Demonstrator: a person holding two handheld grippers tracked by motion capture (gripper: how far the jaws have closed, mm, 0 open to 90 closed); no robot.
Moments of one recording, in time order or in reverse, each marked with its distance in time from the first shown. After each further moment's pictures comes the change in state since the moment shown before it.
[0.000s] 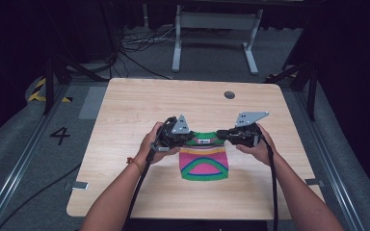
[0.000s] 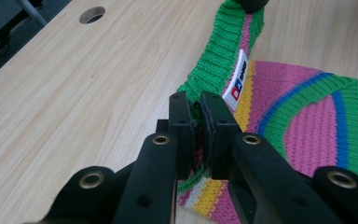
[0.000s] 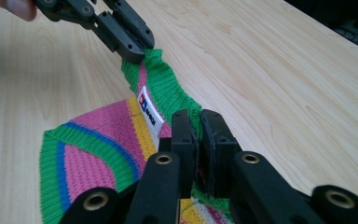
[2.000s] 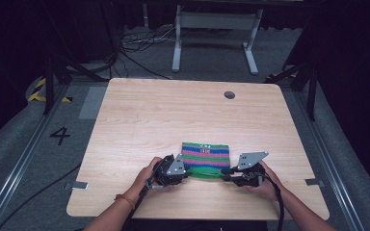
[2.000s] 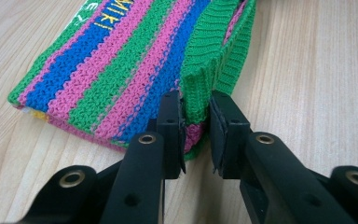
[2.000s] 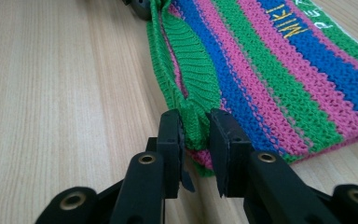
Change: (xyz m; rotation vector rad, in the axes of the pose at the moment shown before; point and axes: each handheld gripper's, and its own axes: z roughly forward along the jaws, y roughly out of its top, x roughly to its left) left arm -0.075 -0.069 0.009 0.040 -0.105 0.041; right arm 0.069 -0.087 0.000 0.121 0.121 -0.022
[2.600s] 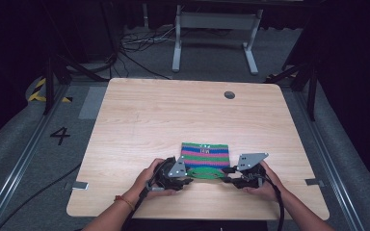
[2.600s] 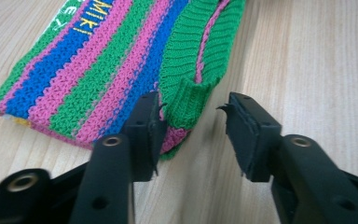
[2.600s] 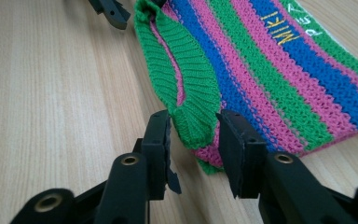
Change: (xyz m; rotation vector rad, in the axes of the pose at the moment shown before) left arm -0.007 0.007 -0.008 0.026 -0.028 0.005; right arm 0.009 0.009 -0.007 0.025 -0.040 -0.019
